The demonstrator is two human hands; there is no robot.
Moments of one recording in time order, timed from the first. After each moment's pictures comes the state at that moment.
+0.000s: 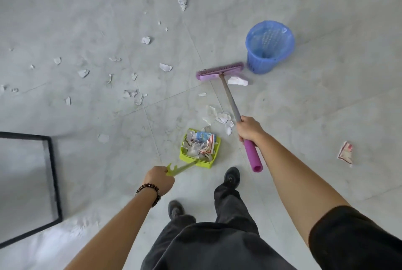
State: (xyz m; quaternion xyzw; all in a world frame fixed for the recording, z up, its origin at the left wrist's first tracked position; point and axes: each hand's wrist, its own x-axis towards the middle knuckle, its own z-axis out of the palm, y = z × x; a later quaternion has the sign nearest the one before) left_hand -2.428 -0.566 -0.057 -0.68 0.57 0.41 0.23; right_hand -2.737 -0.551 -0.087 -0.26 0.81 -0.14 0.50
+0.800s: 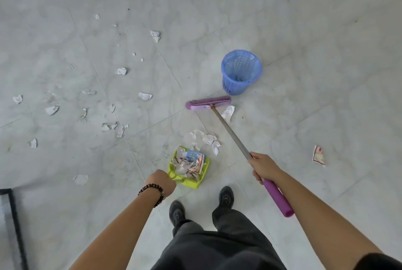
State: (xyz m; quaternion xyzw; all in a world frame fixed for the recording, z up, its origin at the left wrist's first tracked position) left_hand -2.443 -0.672 -0.038 -0.57 0.66 0.37 0.32; right_hand -2.716 -0.500 -0.040 -0.12 0.82 -0.19 0.53
